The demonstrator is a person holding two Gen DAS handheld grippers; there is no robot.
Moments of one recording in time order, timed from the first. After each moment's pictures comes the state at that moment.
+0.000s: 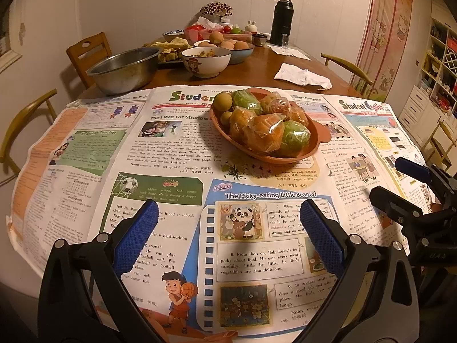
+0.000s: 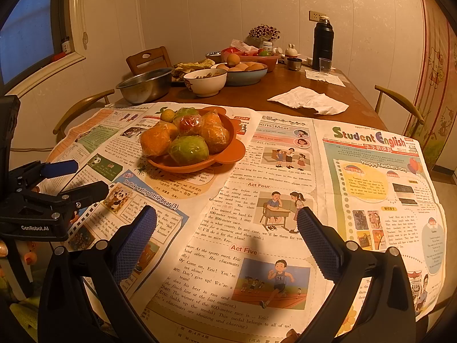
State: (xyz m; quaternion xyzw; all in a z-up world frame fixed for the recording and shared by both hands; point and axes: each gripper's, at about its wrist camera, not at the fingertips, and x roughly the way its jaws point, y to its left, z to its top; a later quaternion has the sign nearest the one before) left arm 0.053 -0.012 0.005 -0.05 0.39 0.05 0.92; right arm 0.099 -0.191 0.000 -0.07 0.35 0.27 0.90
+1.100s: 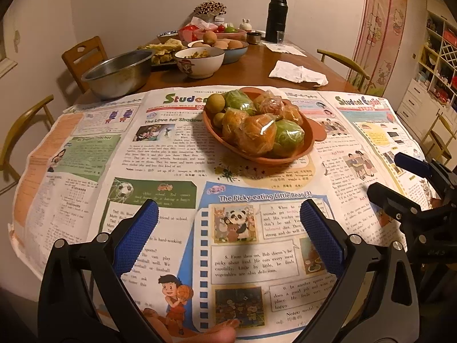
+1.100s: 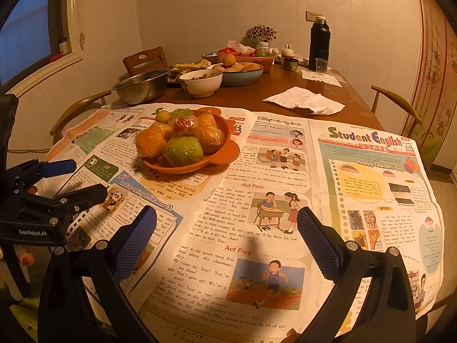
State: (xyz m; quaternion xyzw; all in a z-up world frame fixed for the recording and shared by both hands) left arm 0.060 -0.020 0.009 -0.04 0.40 0.05 0.92; right arm 0.103 -0.195 0.002 -0.07 0.35 0.26 0.90
